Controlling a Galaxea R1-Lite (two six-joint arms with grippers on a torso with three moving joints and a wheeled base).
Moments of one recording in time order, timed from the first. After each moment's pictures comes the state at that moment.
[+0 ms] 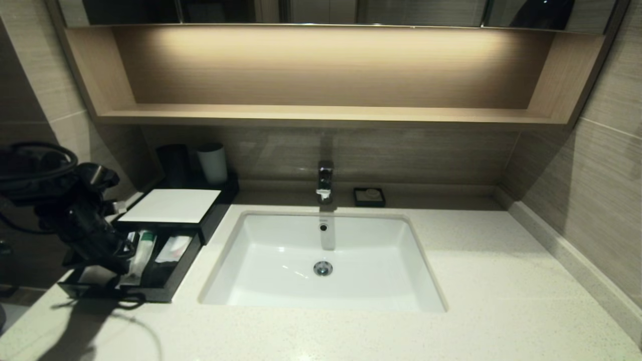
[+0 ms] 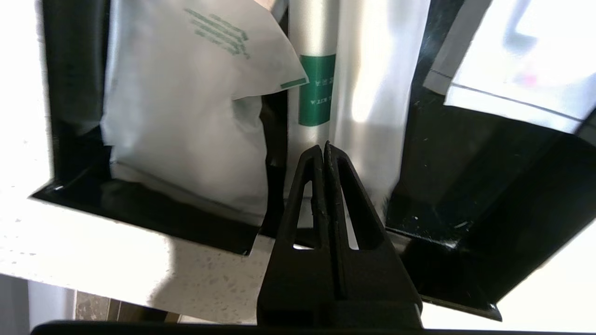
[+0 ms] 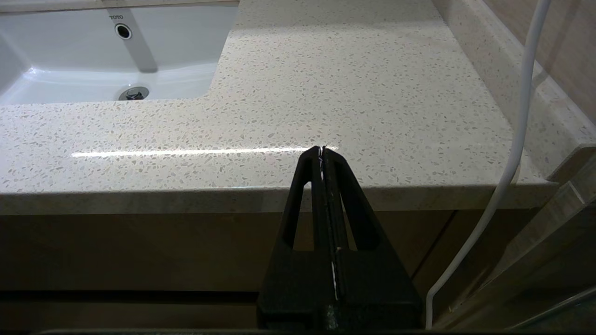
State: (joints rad) left arm 0.23 2.05 -1.47 0.72 -0.03 -0.06; right arm 0.00 0.00 -0.10 0.25 -0.01 0.06
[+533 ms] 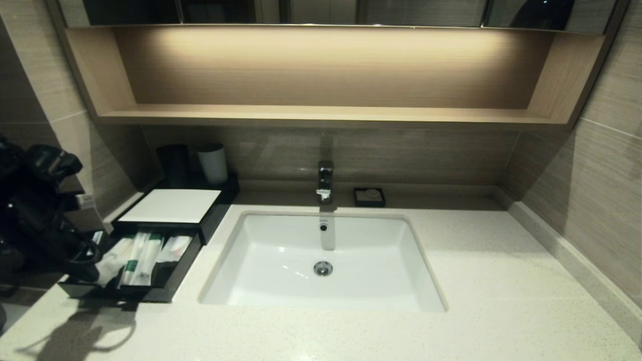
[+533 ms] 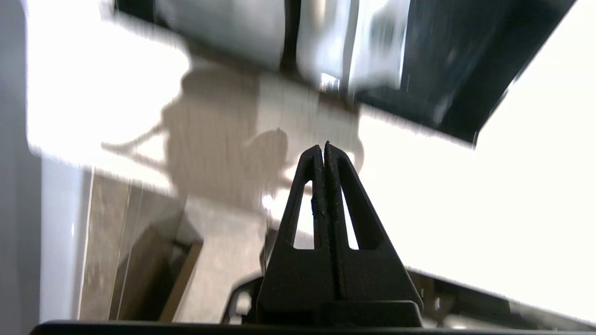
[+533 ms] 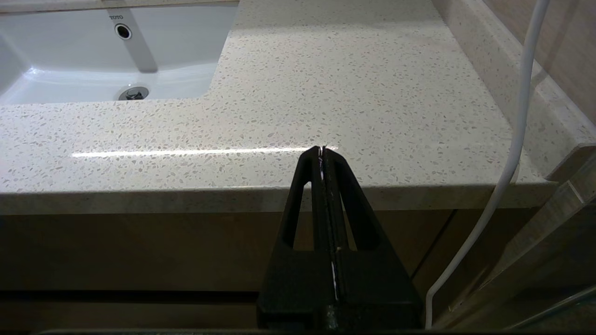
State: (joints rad) left arm 0.24 1.78 -1.35 0.87 -0.03 -0.06; right arm 0.00 0.00 -0.10 0.25 -0.01 0.06
